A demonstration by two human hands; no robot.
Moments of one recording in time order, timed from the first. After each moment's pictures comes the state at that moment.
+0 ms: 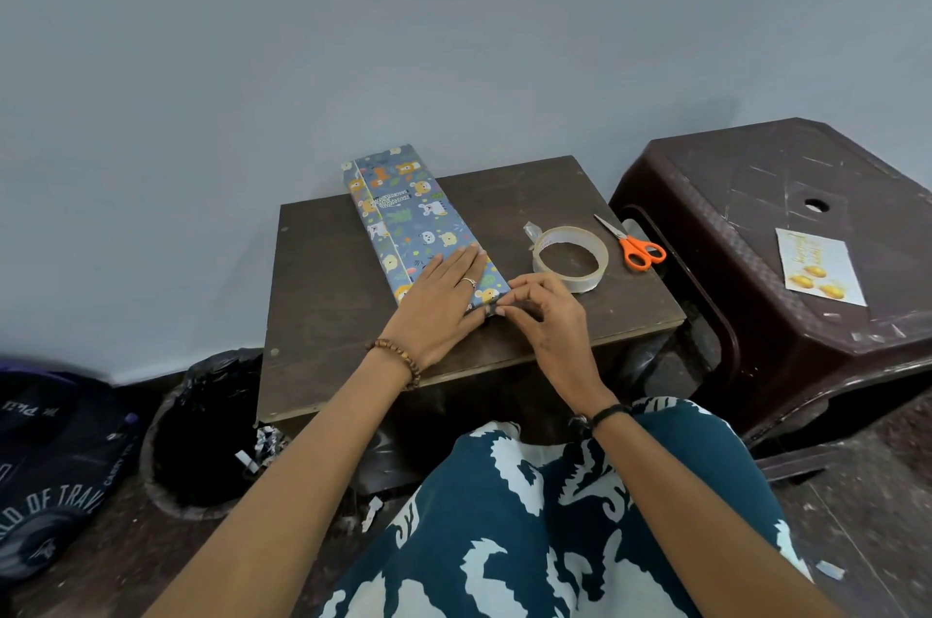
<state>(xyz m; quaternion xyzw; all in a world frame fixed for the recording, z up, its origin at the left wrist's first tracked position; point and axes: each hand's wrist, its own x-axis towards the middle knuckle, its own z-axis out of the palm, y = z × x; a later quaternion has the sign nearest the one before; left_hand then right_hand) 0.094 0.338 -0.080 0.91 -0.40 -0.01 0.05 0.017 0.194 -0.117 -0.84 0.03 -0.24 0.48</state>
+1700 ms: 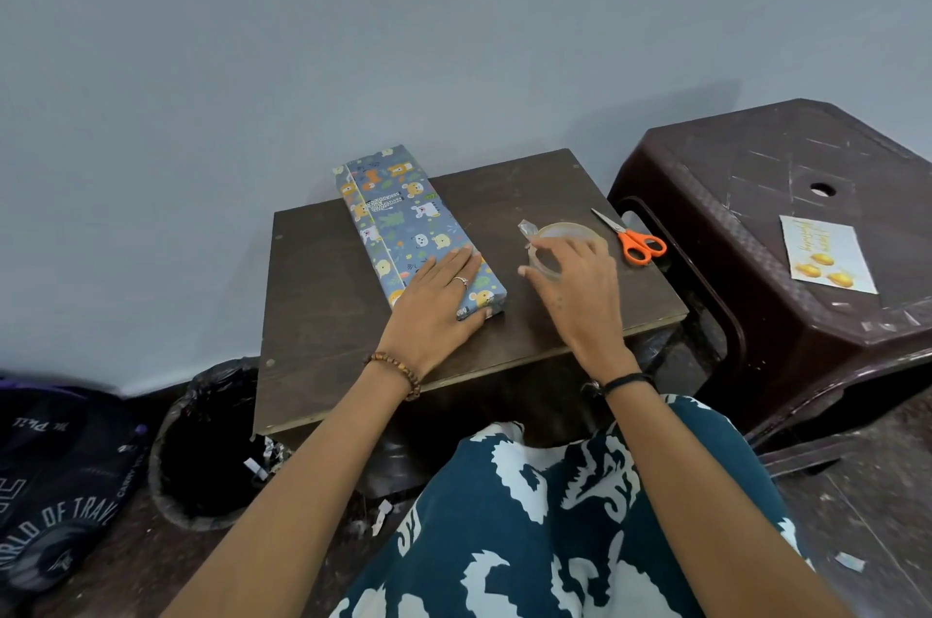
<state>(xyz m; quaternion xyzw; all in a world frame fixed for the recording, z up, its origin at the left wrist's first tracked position) 0.089 0.336 -0.080 0.92 -0.37 0.03 0.12 0.032 0.168 -0.092 -0.92 0.14 -0.26 0.27</state>
